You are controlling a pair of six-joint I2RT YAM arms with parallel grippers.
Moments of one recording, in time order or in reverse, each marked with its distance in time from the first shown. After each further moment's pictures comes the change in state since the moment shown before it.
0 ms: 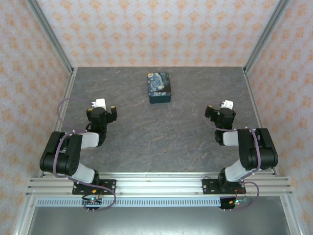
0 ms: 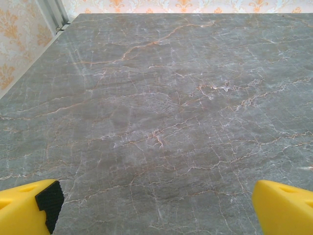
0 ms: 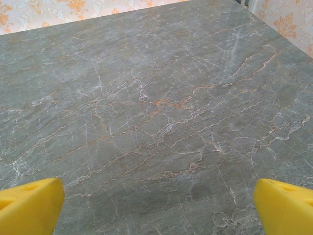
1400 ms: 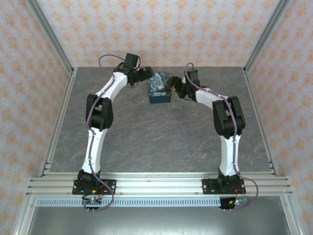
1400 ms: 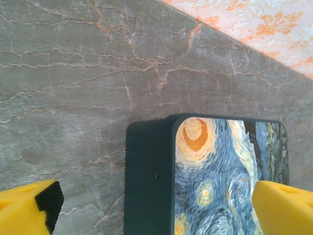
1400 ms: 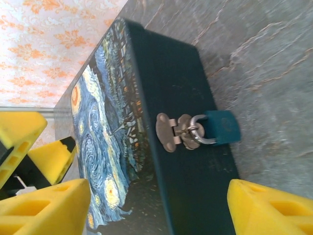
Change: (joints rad) left arm -0.147 0.958 1.811 -1.251 0.531 -0.577; right arm 0.284 0.592 1.112 -0.733 -0.568 0.772
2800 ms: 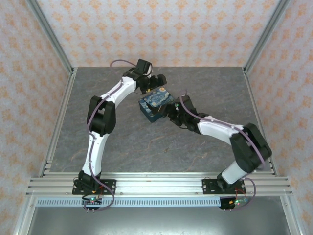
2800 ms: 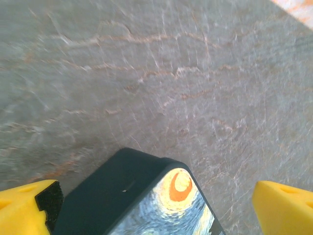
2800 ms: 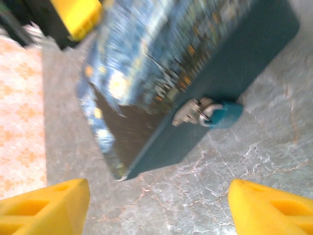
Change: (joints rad) left arm -0.114 -0.150 -0.200 0.023 0.081 -0.038; right arm 0.285 -0.618 -0.638 0.017 0.238 0.051
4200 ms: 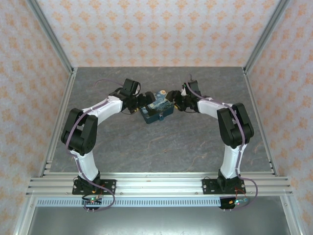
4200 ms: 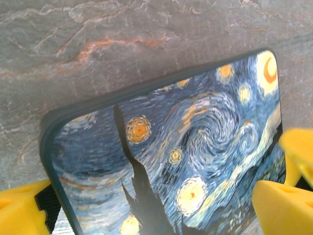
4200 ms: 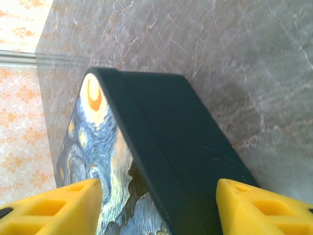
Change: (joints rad) left arm -0.017 -0.466 -0.756 0.254 -0.065 -0.099; right arm -0.236 0.392 0.302 -0.021 -0.314 -0.074
